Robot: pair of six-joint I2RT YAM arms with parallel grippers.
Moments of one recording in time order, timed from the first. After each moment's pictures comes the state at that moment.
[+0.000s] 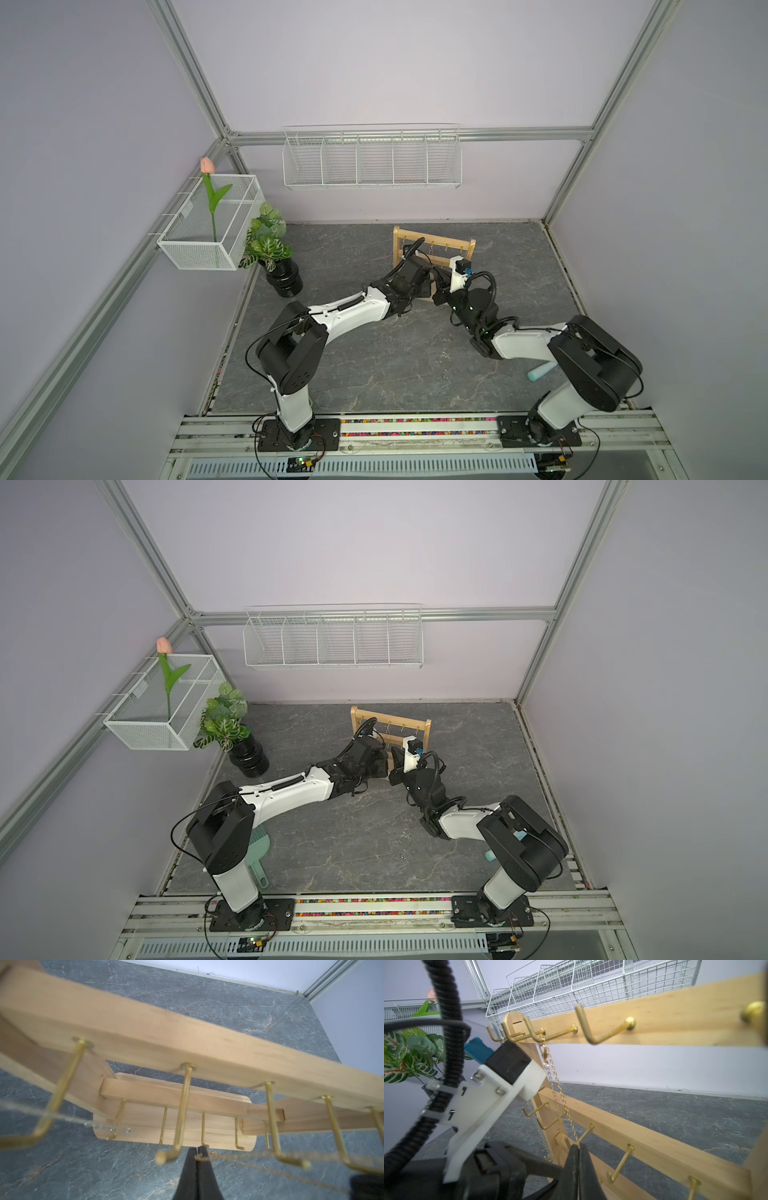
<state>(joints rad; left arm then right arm) -0.86 1.79 1.26 -0.15 -0.26 -0.61 0.68 1.59 0.57 1.06 0.18 0.22</state>
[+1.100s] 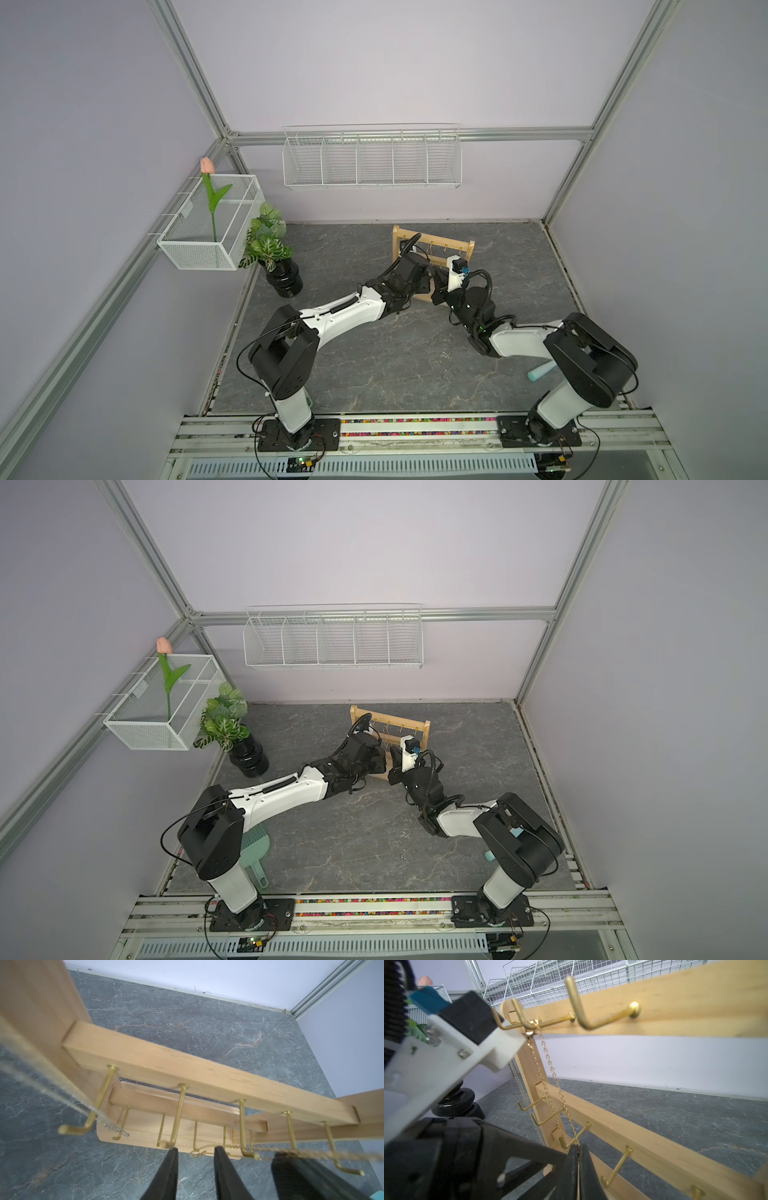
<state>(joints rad) -0.85 1.73 1.24 -0.14 -0.27 -0.62 0.68 1.62 0.58 1.04 0.18 0.20</state>
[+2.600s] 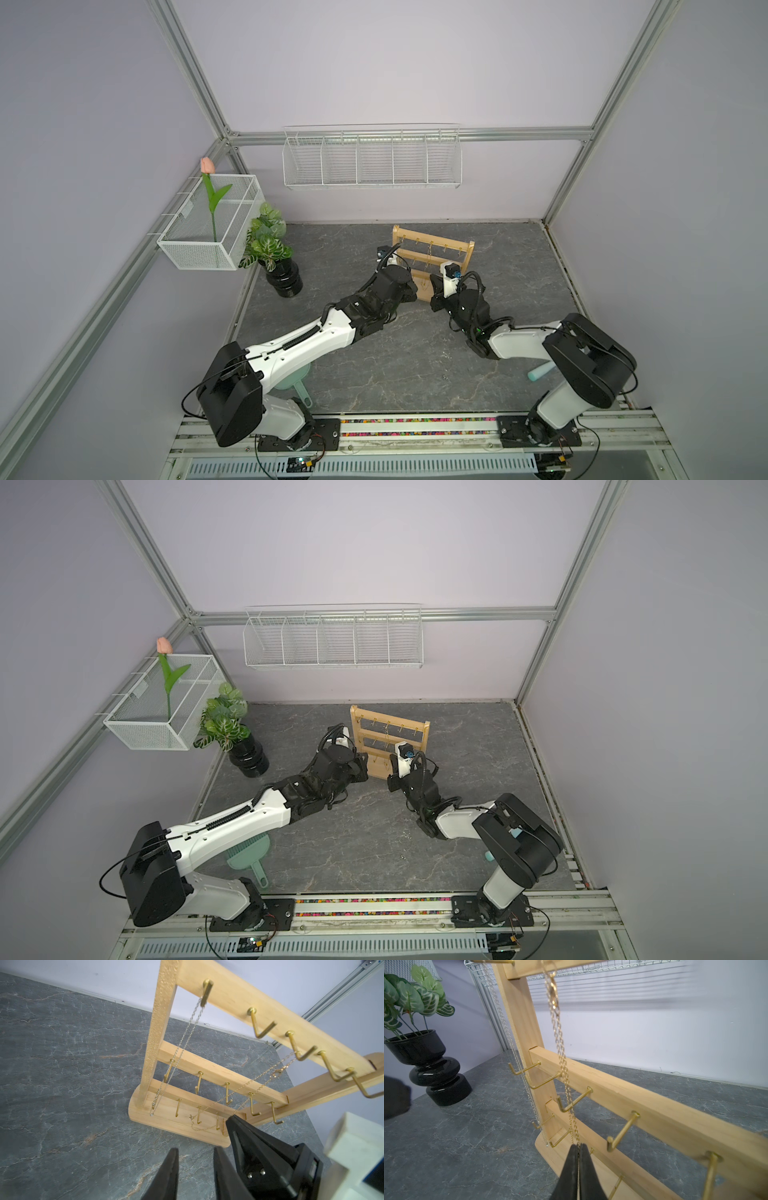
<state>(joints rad) -0.90 1.41 1.04 -0.15 -0.39 -0.68 0.71 1.62 0.57 0.93 0.22 0.14</state>
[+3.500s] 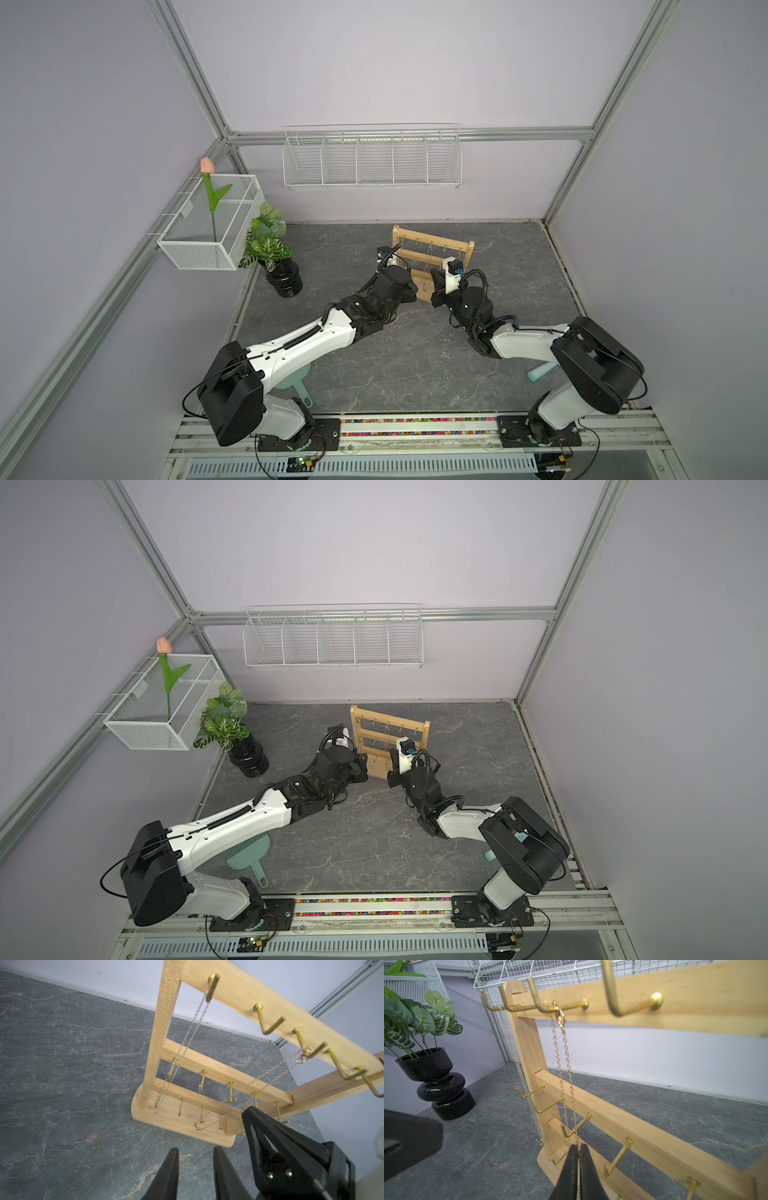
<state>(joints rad) -0.90 1.41 1.04 -0.16 -0.40 -0.68 0.71 1.58 0.59 0.93 0.22 0.13</state>
